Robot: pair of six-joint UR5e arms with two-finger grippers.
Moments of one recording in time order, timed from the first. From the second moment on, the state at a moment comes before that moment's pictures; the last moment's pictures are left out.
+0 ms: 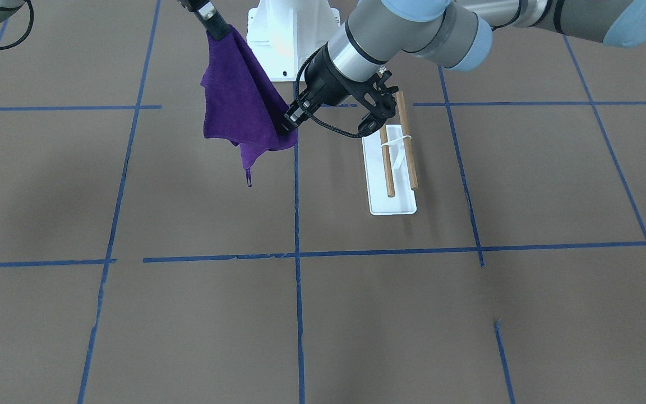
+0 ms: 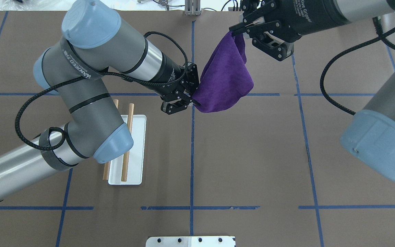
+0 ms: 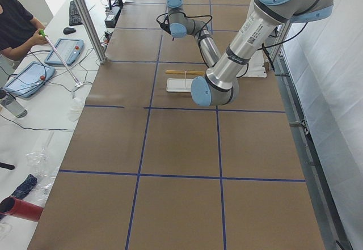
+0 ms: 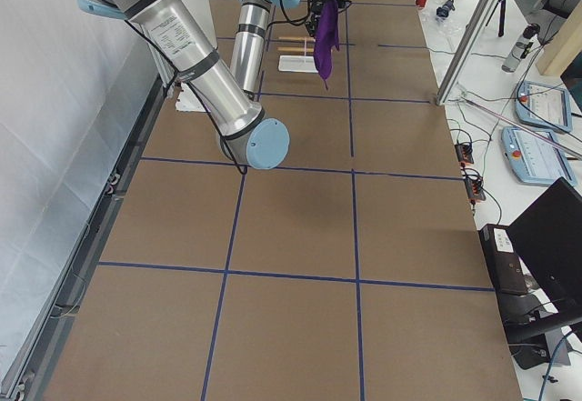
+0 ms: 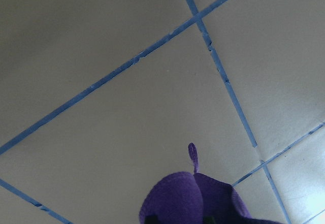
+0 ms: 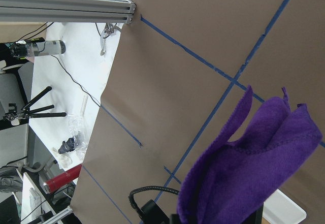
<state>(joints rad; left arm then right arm) -0.68 -2.34 -1.70 -1.98 -2.22 -2.36 0.87 -0.85 2.23 -1.59 2.04 2.27</state>
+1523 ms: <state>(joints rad) -0.71 -2.03 -1.89 -1.98 -1.97 -2.12 1.00 -1.09 2.26 -1.59 2.08 1.99</state>
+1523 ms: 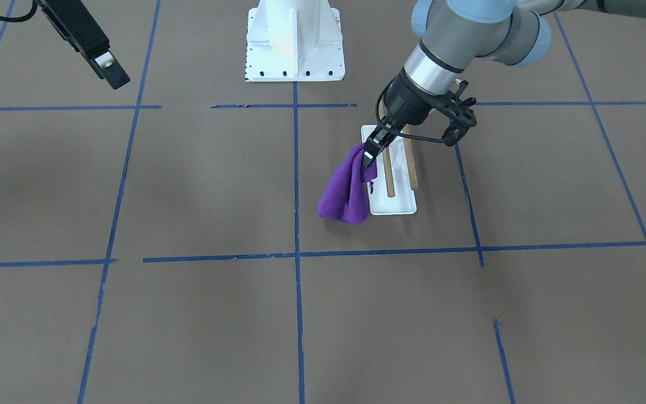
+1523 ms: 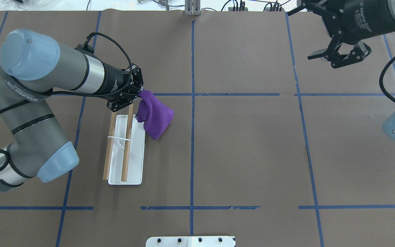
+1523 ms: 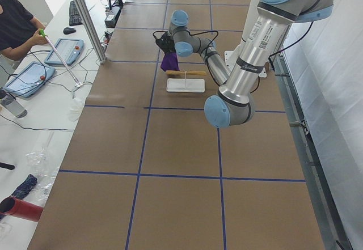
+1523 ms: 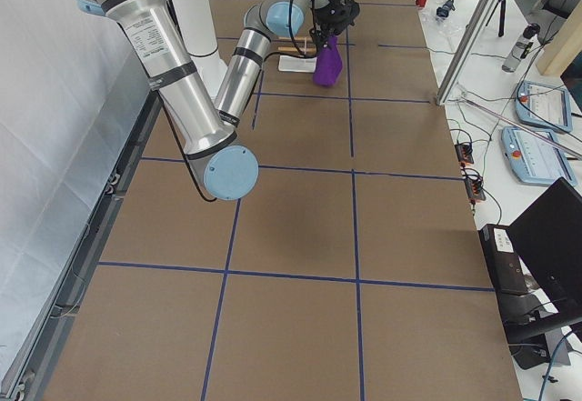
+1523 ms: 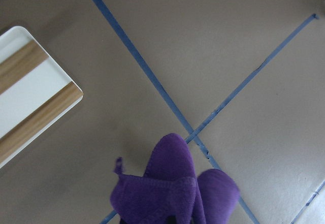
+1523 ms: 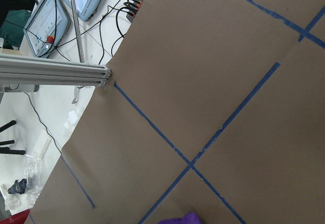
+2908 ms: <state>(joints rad) -0.77 -1.69 -2.01 -1.99 -1.93 -1.76 1.02 -1.10 2.24 -1.59 2.08 1.95</state>
